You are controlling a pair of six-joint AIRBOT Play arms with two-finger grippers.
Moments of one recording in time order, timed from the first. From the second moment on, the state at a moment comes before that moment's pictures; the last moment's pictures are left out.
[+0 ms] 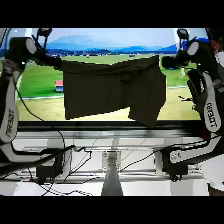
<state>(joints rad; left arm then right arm) -0.03 -1.50 1.52 1.58 -1.12 -1.30 -0.14 -1.63 1.50 -1.47 1.16 1.43</state>
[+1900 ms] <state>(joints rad) 0.29 -0.93 0.45 1.11 -1.01 -1.44 -0.34 -1.44 0.95 -1.07 1.02 1.16</state>
